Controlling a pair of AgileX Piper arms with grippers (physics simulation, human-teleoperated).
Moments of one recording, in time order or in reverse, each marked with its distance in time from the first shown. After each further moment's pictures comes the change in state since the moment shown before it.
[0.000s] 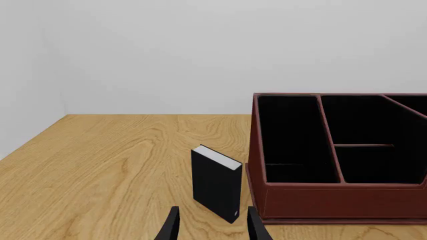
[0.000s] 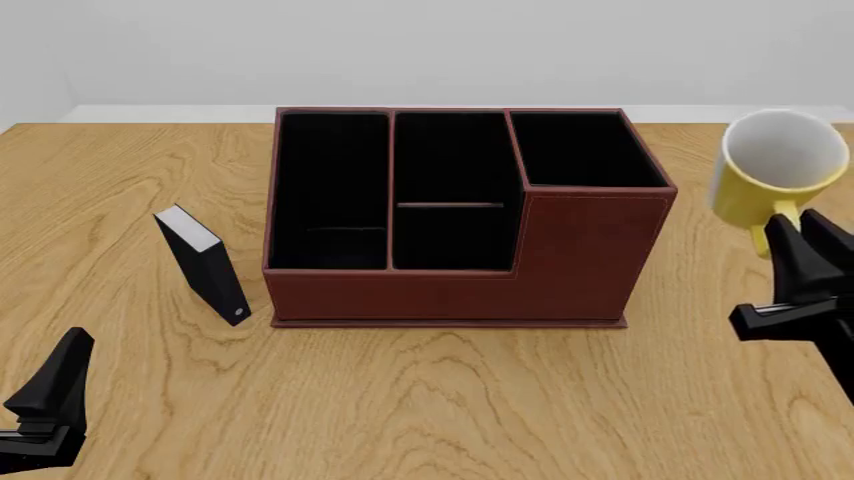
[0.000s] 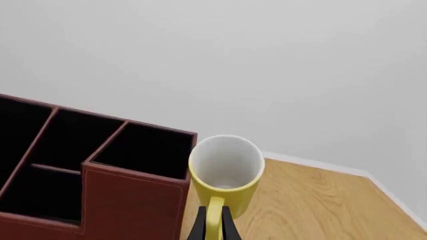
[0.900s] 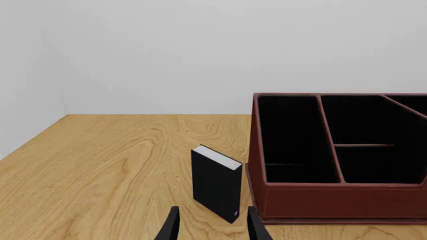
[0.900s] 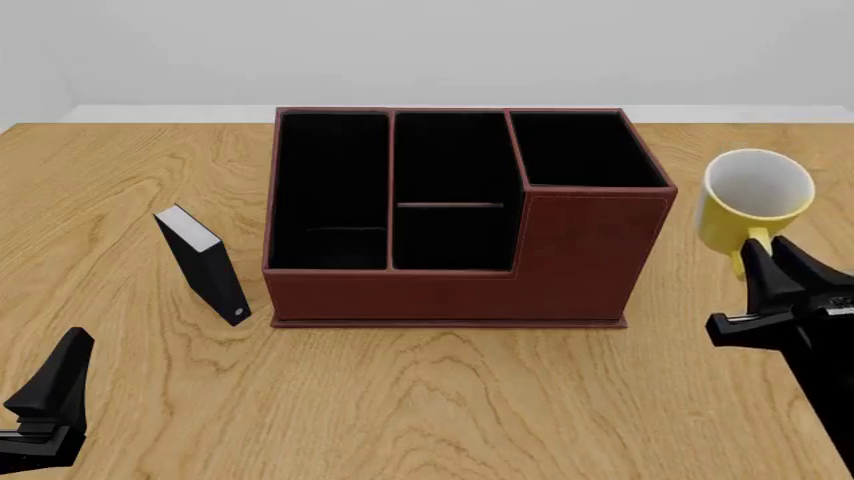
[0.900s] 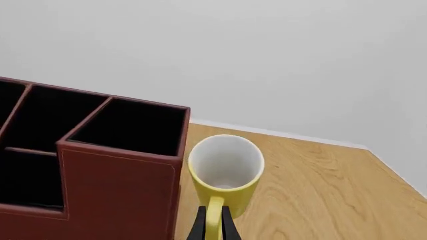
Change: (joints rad) left arm 0.000 0.000 0.000 0.000 0.000; right arm -0.047 0.282 0.075 -0.284 0.033
